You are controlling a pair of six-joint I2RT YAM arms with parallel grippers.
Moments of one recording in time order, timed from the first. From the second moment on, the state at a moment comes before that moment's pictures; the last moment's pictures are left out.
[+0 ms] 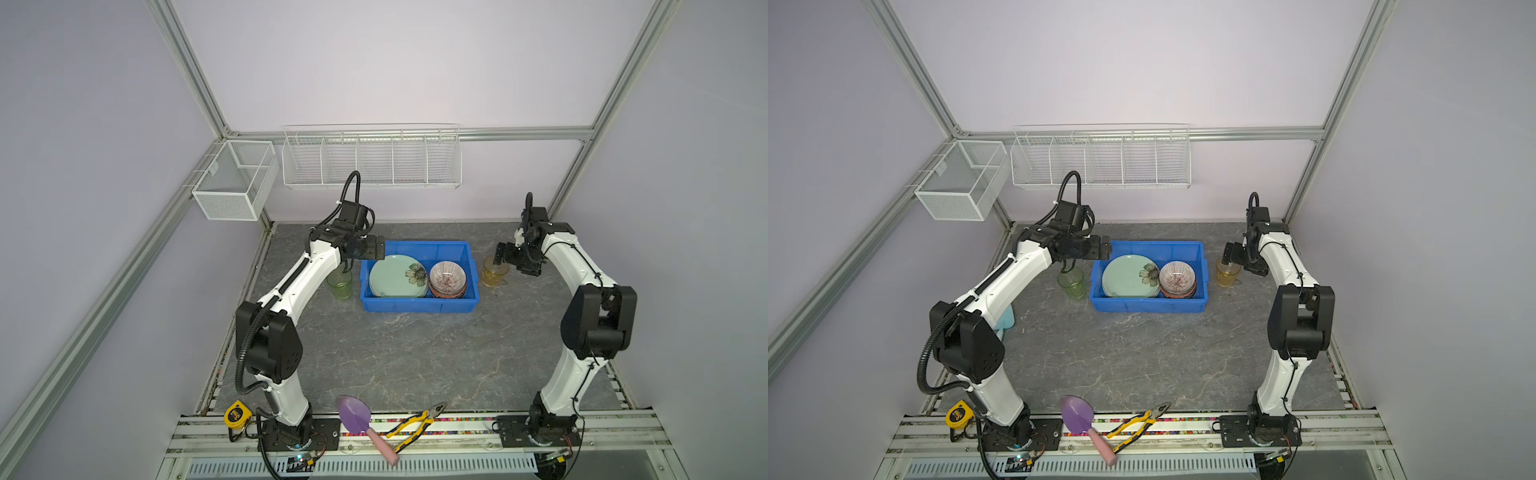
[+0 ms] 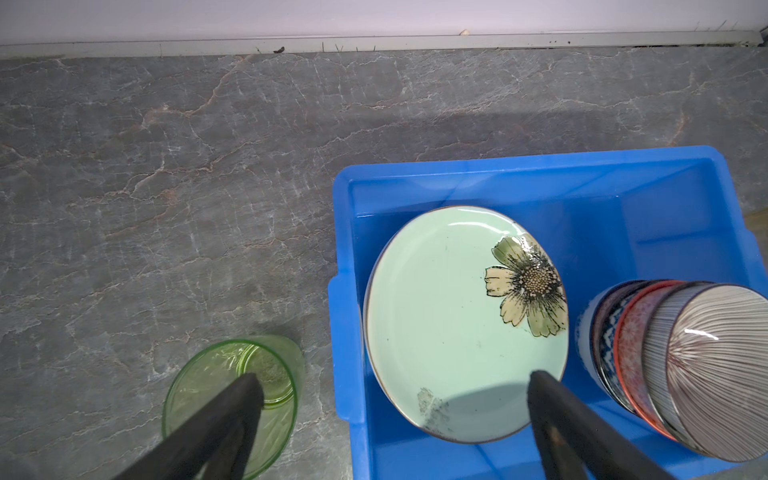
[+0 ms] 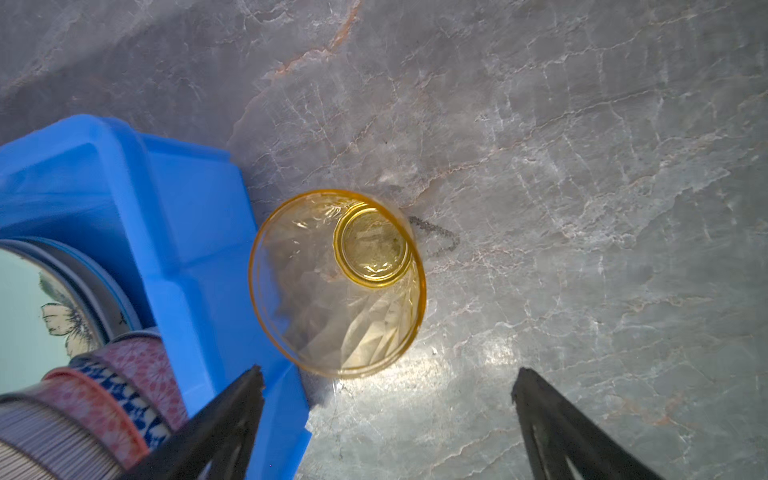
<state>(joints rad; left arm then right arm) -0.42 1.78 1.67 -0.77 -0.02 -0.25 -0.01 1.92 1.68 -1.00 -0.08 0.28</state>
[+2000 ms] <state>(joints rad) -0.40 1.90 1.80 -0.88 0.13 -0.27 0.01 1.99 1.80 -1.12 0.01 0.23</state>
